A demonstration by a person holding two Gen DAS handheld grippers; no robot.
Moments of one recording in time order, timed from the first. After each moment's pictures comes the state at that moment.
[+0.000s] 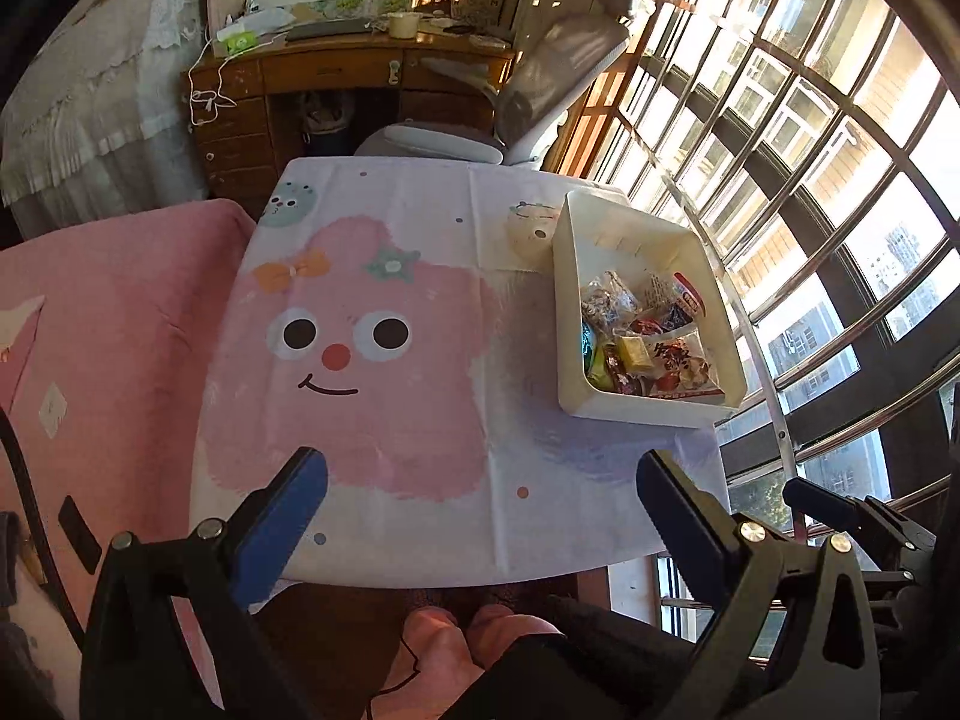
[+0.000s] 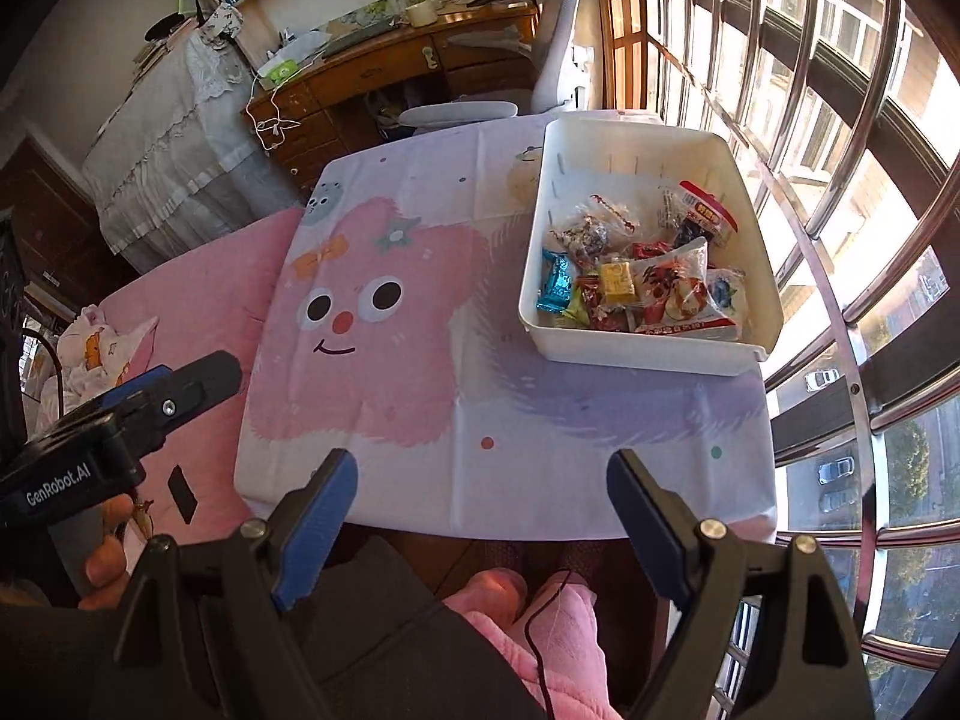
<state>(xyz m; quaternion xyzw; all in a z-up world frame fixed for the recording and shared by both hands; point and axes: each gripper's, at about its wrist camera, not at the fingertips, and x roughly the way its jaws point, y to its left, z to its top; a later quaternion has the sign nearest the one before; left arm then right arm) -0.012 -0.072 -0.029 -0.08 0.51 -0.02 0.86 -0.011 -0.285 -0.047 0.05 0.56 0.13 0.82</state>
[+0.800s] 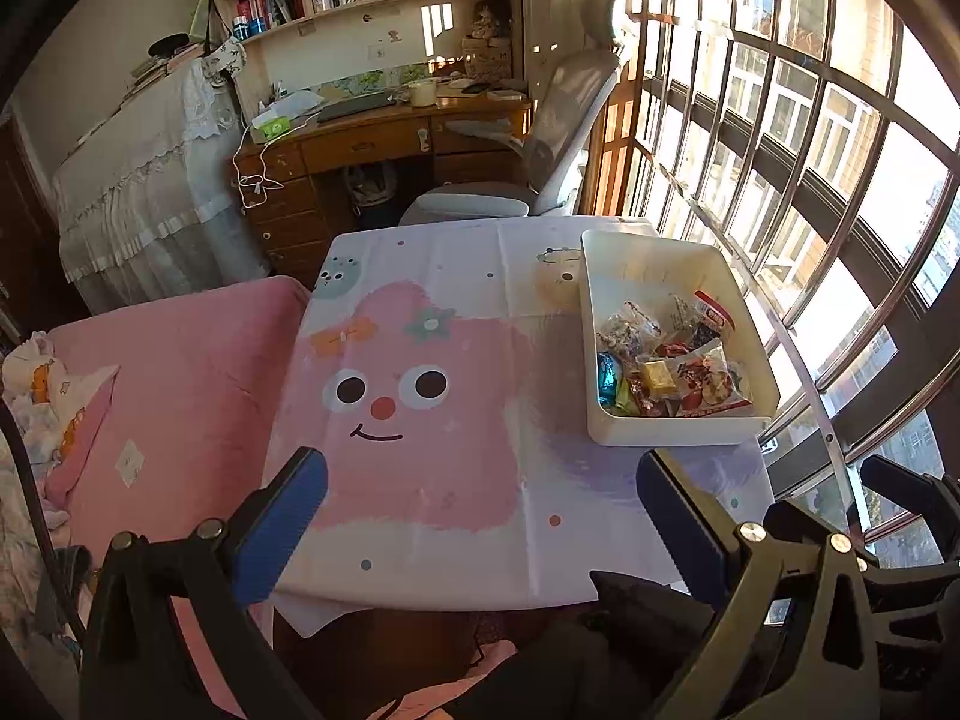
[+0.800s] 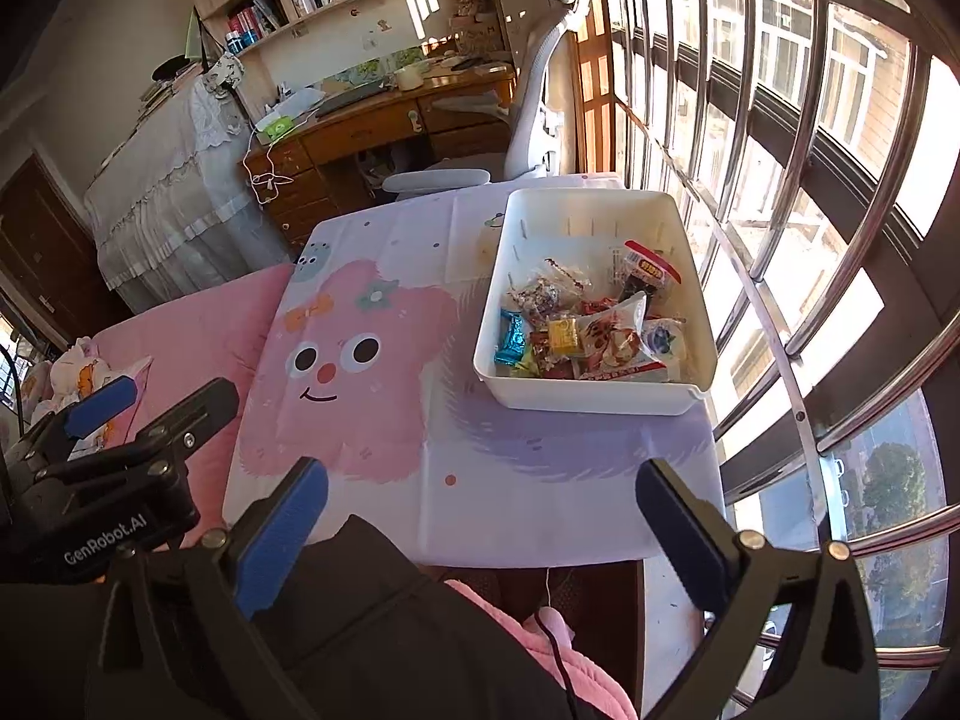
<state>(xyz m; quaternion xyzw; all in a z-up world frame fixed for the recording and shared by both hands) -0.040 -0.130 0.004 0.01 0.45 0.05 0.89 -0.030 -0.317 -0.020 0.05 0.50 0.11 0.86</state>
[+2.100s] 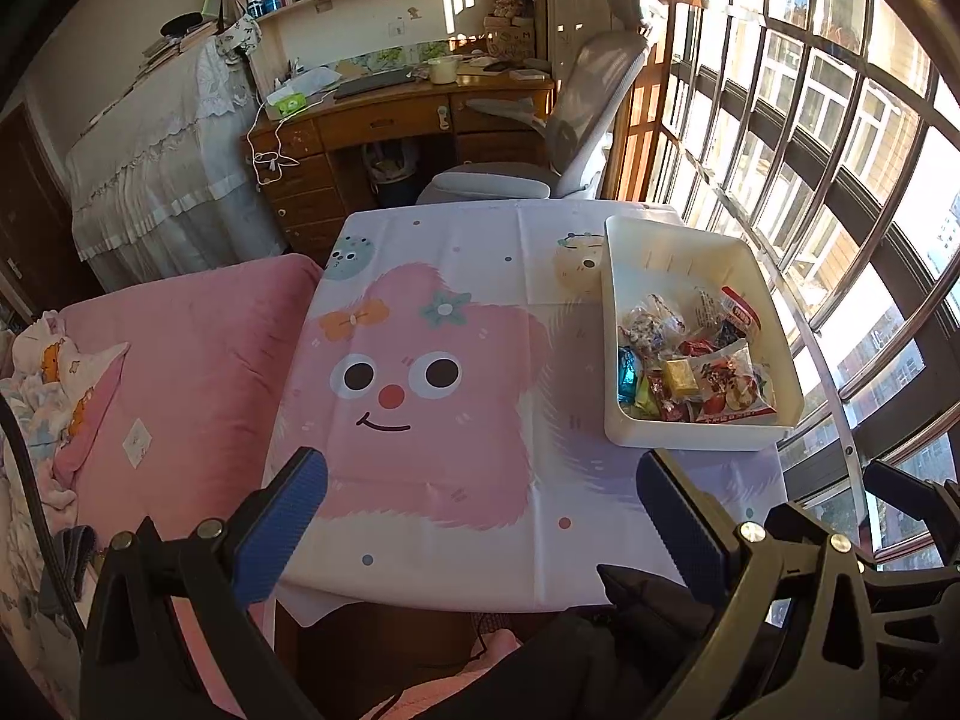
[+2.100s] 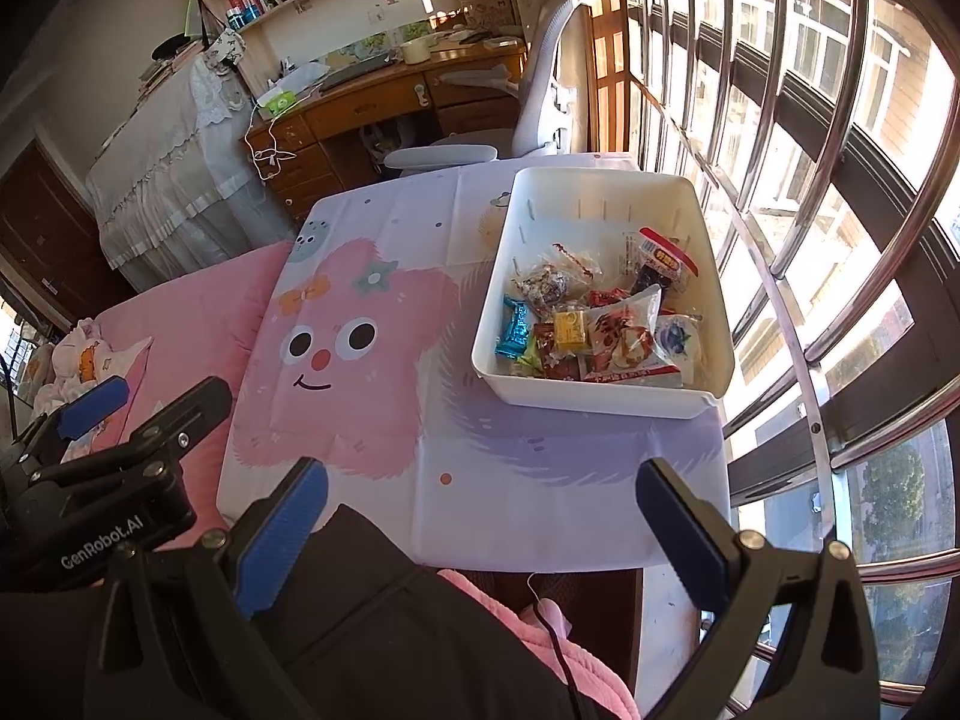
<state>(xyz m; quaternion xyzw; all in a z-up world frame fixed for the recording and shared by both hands) -0.021 -0.124 -0.008 0.00 0.48 0.07 0.88 -0.002 -0.315 -0.036 0.04 0.53 0.12 0.84</state>
